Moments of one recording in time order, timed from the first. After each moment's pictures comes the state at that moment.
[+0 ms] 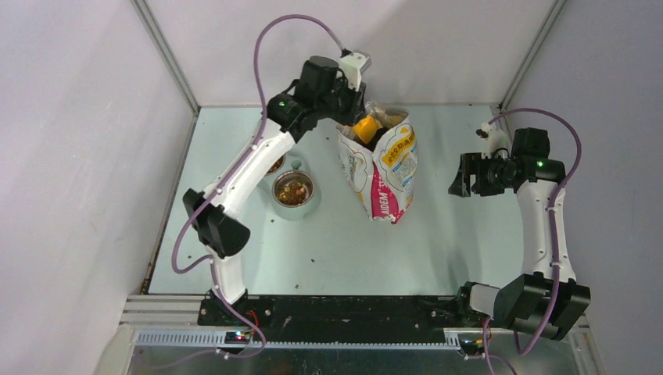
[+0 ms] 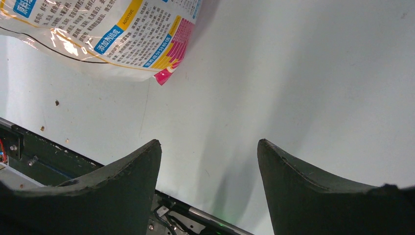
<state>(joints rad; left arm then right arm) -0.63 1.87 2.14 -0.70 0.16 -0.06 -0.23 1.23 1.22 -1.03 -0.54 -0.24</state>
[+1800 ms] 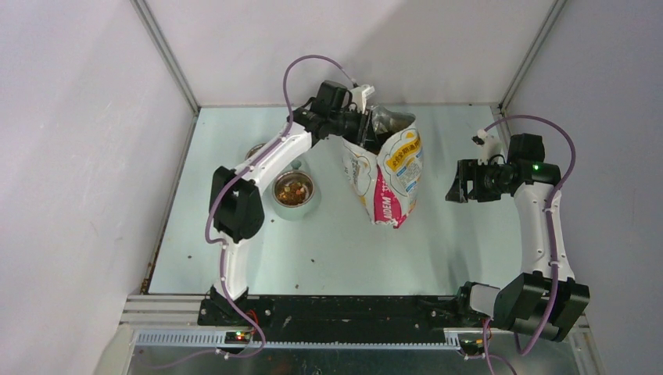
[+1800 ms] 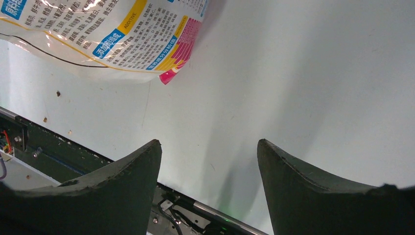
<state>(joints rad) -0.59 2.06 1.96 -0.53 0.57 -0.25 -0.23 1.22 1.16 -1.03 -0.55 -0.24</state>
